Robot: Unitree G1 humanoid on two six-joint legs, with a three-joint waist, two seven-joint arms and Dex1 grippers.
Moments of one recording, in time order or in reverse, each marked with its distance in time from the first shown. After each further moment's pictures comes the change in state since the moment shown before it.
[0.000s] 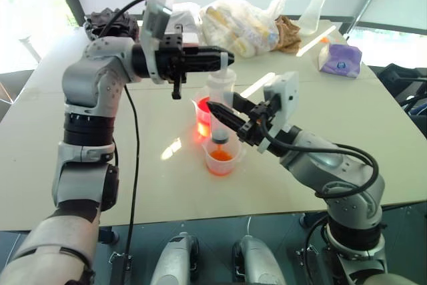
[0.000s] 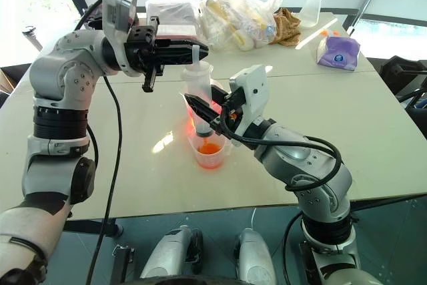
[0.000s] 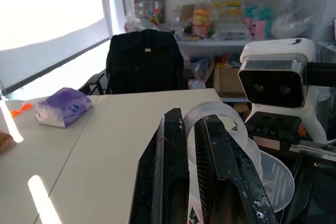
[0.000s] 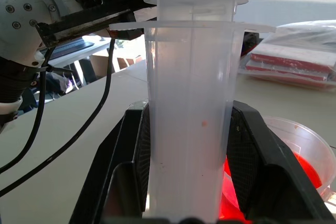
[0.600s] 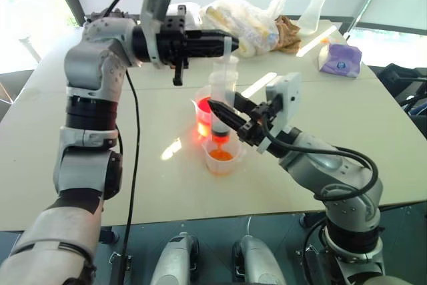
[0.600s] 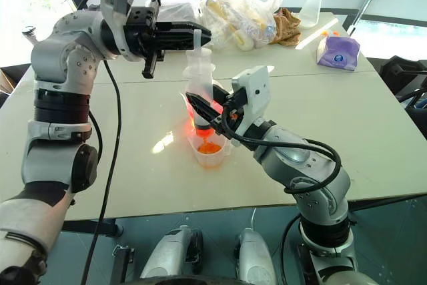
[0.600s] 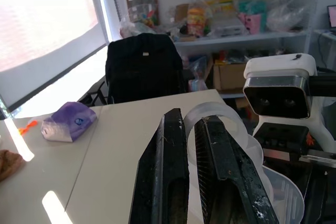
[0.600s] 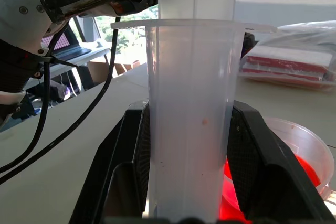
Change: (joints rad) left arm -0.096 -0.005 -0.003 0.104 0.053 -0.082 -0.071; right arm 0.012 0.017 0.001 -0.008 -0.001 -0.012 -0.022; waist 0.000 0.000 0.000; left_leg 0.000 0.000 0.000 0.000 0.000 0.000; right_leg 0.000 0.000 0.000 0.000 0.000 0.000
